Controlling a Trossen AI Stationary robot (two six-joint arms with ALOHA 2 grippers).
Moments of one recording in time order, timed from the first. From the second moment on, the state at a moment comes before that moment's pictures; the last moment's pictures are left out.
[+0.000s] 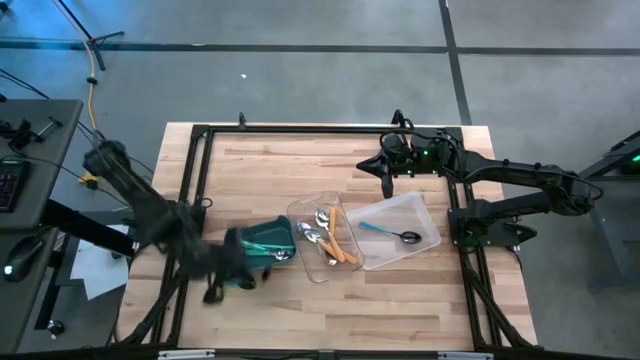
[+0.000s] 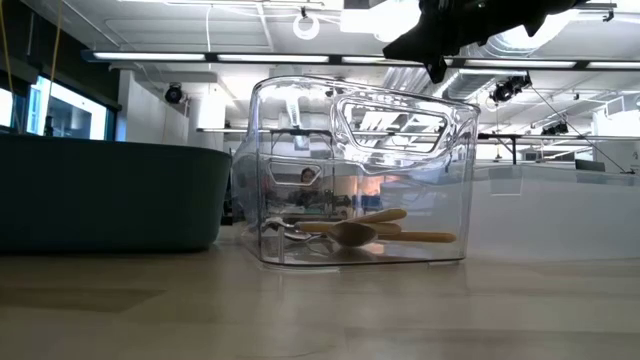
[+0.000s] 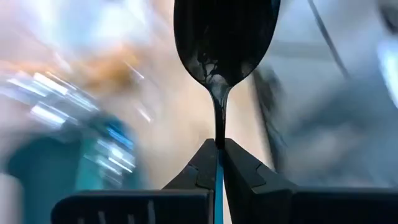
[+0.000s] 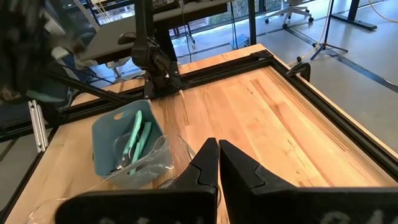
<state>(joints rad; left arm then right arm) -0.71 1.13 1.06 -0.68 -0.28 -0.59 -0.33 1.09 0.82 -0.02 -0.22 0.14</state>
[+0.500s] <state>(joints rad) -0.19 0.91 0.98 -0.30 -0.37 -0.04 -0.33 1.09 0.82 -0.02 -0.24 0.18</state>
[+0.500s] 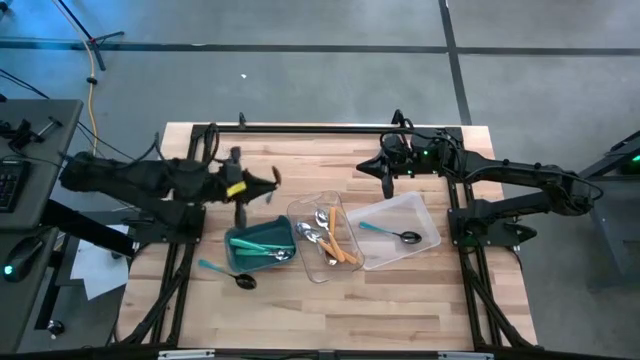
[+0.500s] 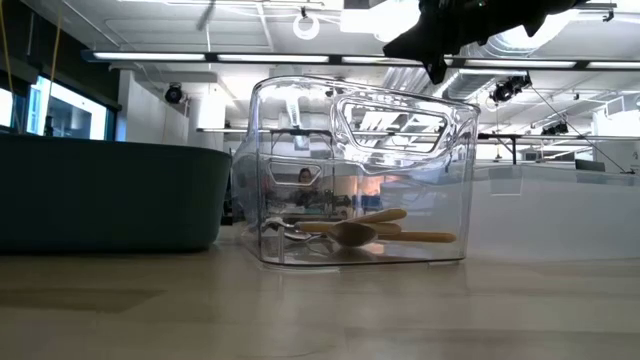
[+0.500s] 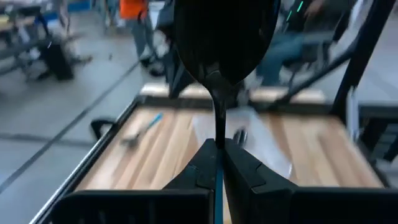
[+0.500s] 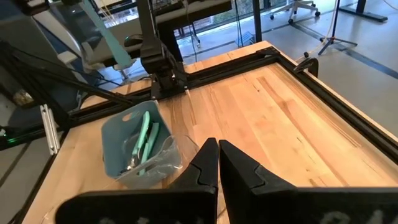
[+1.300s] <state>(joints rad) -0.02 1.07 0.48 0.67 -0.15 -0.32 -0.26 1.18 0.82 0.03 -0.30 0.19</state>
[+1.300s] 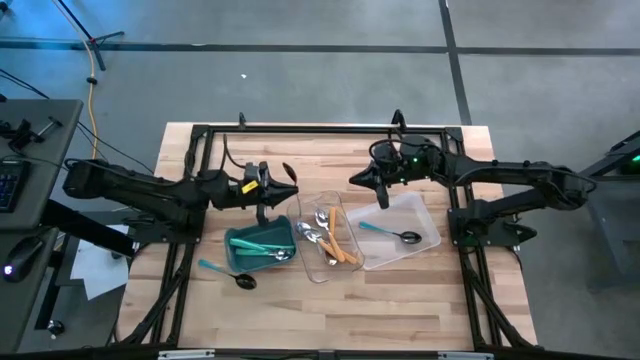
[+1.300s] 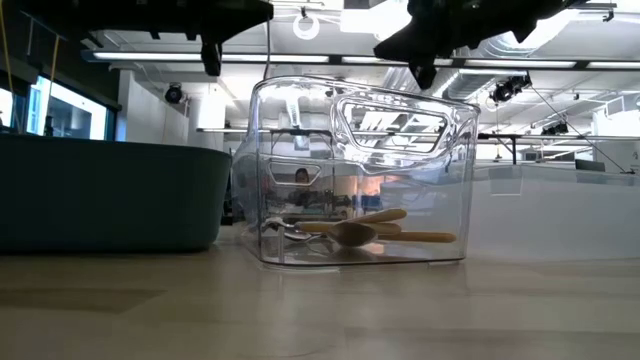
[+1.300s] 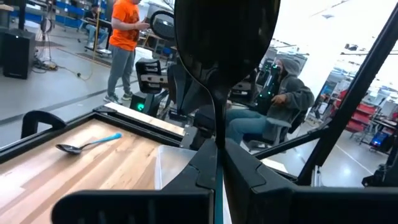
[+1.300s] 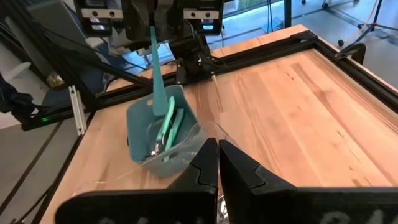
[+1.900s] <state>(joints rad) 0.00 1.07 0.48 0.68 -0.17 -0.31 -0.20 1.24 0.82 0.31 -0.30 0.39</state>
